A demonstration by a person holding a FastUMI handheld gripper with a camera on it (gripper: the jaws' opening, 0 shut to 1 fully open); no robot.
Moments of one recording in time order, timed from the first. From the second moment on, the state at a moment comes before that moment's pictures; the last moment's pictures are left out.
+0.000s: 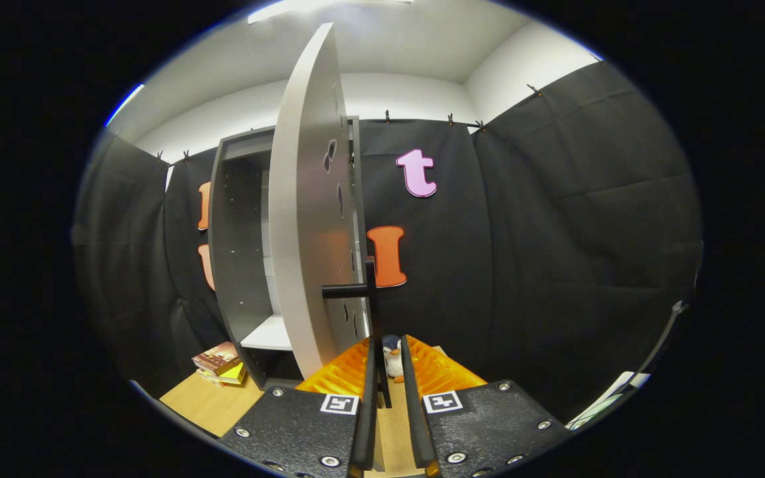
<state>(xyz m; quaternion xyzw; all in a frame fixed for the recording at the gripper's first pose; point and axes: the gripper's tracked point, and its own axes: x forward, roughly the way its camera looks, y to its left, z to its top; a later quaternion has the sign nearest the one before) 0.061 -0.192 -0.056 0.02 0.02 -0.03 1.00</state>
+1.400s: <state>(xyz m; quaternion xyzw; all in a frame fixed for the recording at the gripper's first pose) 0.028 -0.221 -0.042 -0.01 0.01 -0.04 1.00</state>
